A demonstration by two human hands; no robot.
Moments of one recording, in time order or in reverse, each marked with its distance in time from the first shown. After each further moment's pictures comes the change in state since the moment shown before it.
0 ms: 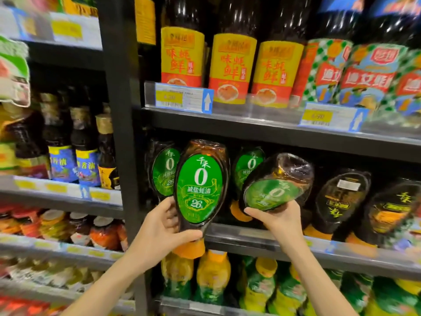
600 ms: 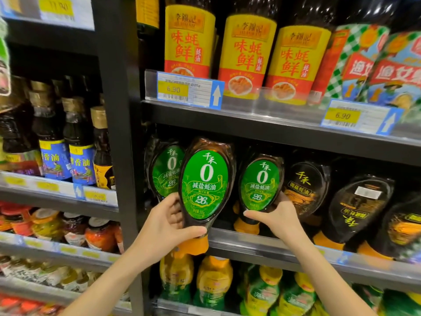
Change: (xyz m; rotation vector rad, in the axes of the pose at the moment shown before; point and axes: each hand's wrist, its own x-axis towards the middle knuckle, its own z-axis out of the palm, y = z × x) left_hand 0.028 -0.018 -0.004 -0.018 0.022 -0.018; right_hand 0.030 0.010 0.017 -0.247 -0.150 0.049
